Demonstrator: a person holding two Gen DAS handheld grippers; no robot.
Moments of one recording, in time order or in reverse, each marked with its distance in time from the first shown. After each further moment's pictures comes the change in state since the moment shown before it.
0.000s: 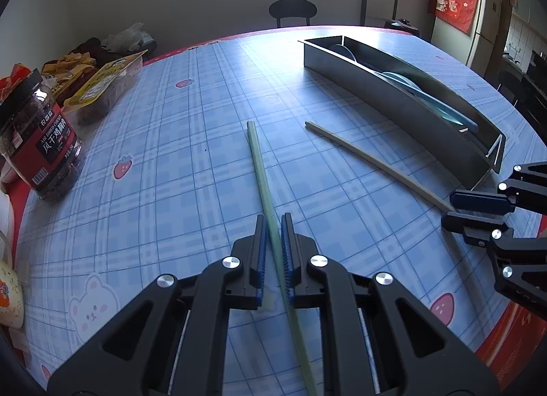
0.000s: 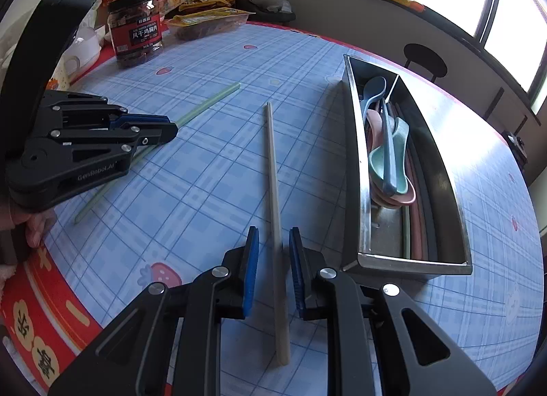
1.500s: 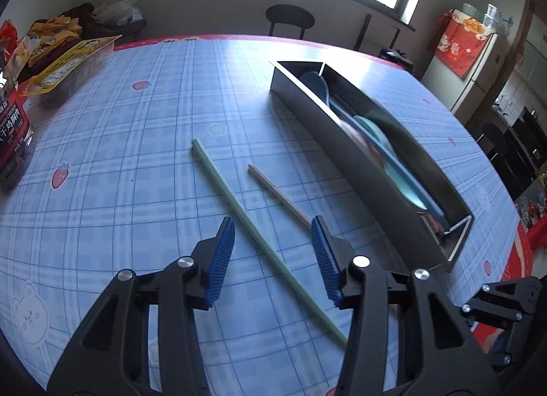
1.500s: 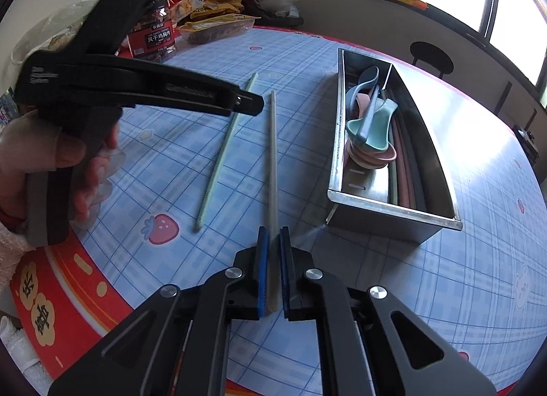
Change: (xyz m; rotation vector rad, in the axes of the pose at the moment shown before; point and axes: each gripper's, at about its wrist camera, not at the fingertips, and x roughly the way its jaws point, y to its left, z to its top) left arm 0.023 -0.028 0.048 -0.189 0.007 -0.155; right arm -0.023 -0.021 -0.038 0.004 -0.036 0.083
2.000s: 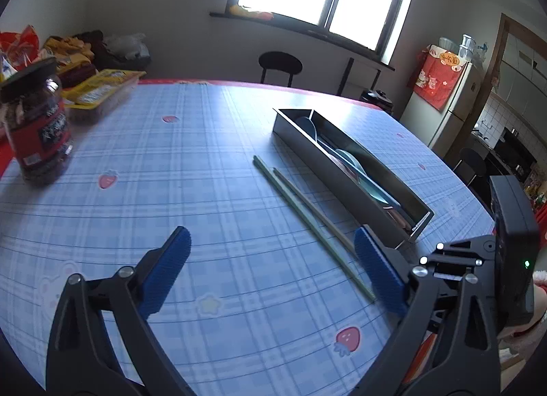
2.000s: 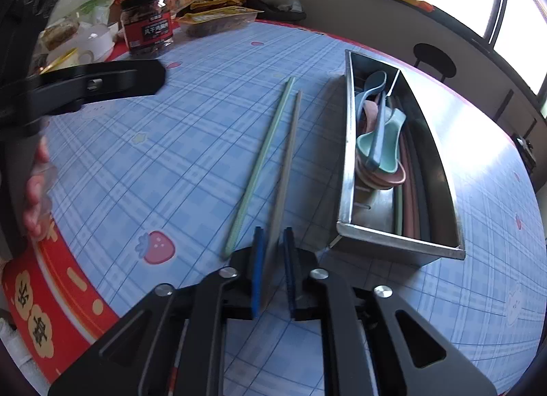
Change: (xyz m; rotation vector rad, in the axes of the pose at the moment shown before) left arm -0.077 0.030 -0.035 -0.002 -0.197 -0.090; right arm 0.012 0.006 0.019 -0.033 0.043 -0.022
